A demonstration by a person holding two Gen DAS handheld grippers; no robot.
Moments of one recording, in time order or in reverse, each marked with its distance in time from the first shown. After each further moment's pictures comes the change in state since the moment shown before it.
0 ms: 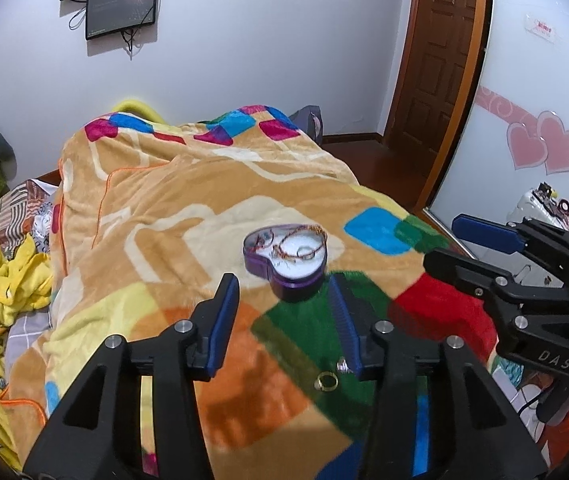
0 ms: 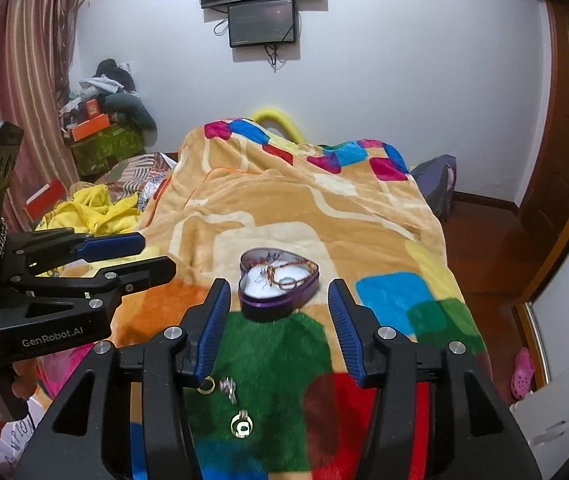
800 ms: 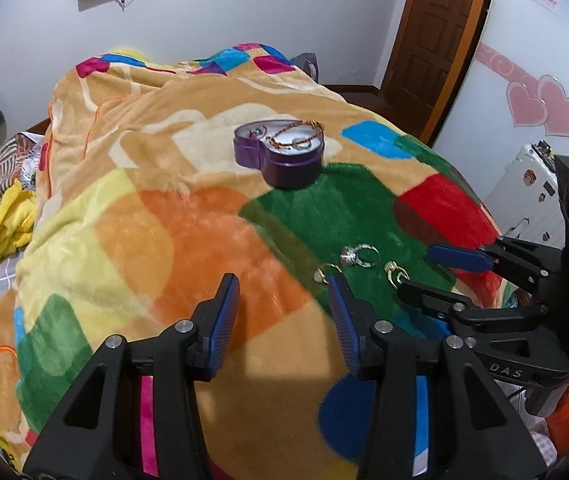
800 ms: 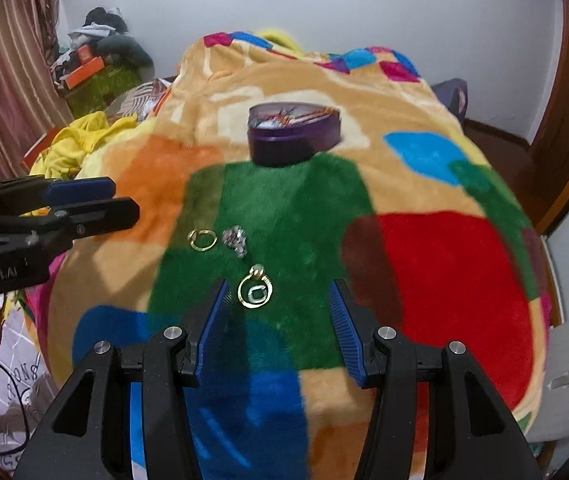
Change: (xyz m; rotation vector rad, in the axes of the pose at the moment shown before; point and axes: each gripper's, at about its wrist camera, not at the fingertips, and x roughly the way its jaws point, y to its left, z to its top) left arm 0.017 -0.004 -0.074 -0.013 0.170 -0.034; right arm 0.033 0.010 -0.093 0.044 0.239 0.055
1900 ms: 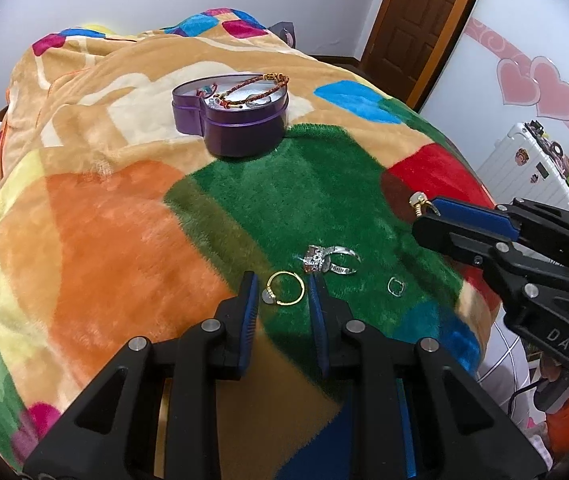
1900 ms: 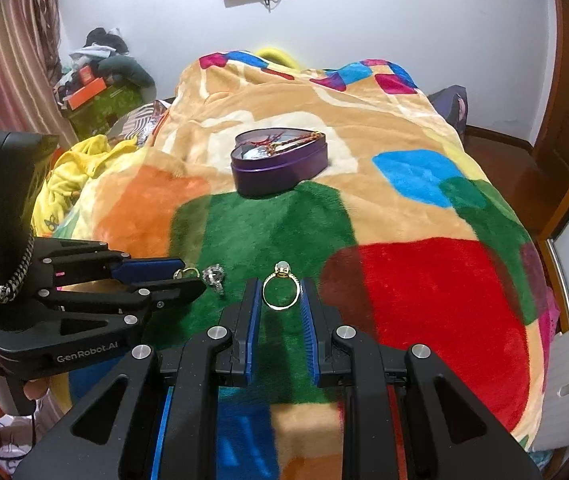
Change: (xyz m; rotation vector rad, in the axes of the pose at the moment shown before) left arm 0.061 -0.018 0.007 0.019 0.103 -0.082; right arm -0.005 -0.020 0.015 0.033 -0.061 0.017
